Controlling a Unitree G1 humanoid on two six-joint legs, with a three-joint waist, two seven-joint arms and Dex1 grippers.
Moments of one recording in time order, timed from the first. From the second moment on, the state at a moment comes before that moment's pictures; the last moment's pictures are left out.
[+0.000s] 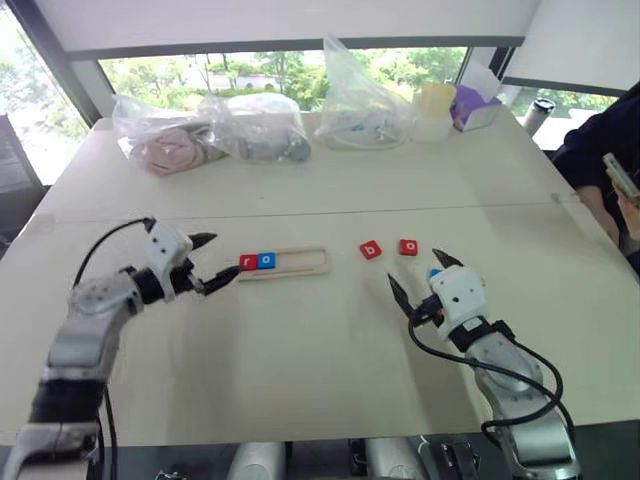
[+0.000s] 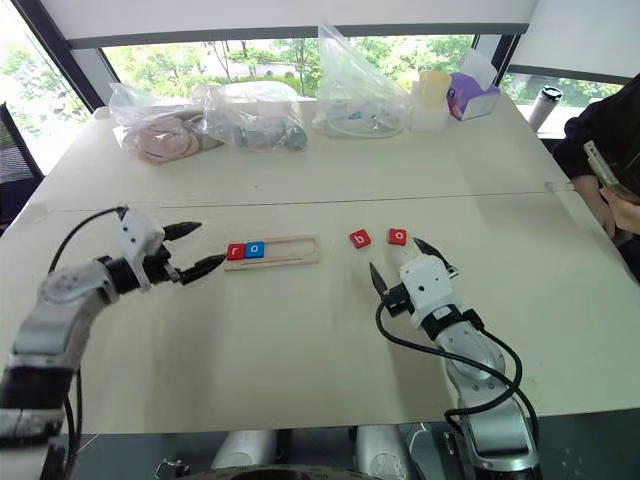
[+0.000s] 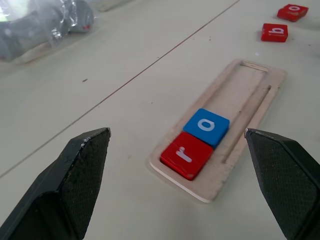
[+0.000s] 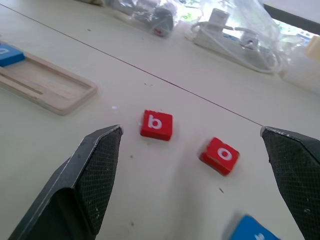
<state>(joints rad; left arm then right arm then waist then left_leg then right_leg) -0.39 0.70 0.06 0.26 -0.33 0.14 -1.06 0.10 -0.32 0.03 -0.49 -0.03 0.24 0.32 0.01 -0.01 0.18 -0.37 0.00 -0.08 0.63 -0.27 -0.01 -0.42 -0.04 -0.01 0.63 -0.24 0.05</state>
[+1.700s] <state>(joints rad) -0.93 0.61 -0.13 1.26 0.07 -0.41 -1.41 0.07 -0.28 0.11 -0.55 -0.04 0.32 0.27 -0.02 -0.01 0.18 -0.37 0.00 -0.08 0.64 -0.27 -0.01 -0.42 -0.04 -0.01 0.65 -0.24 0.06</state>
